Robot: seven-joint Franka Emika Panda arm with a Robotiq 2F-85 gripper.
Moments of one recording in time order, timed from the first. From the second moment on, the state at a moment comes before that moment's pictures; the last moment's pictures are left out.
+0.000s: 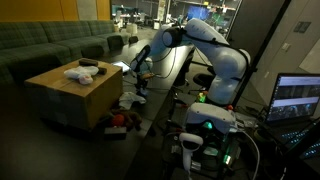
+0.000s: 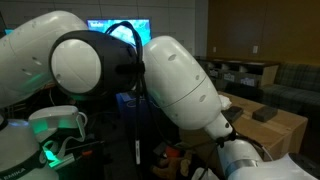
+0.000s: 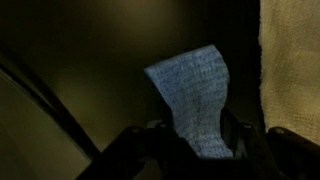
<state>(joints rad) -0.46 1.17 -0.10 -1.36 0.10 2.38 -0.09</state>
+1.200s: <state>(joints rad) -0.25 0.63 -0.19 -1.85 -0.04 2.48 -0.06</state>
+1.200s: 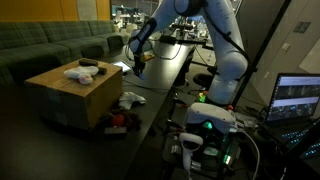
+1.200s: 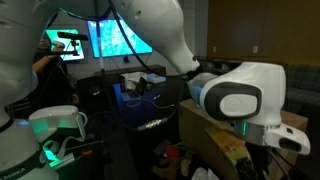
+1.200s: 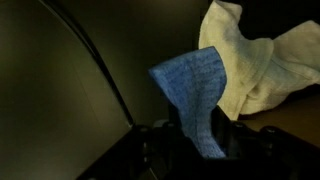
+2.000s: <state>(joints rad) -0.02 0.45 -0.17 -1.88 -0.17 2.52 0.10</state>
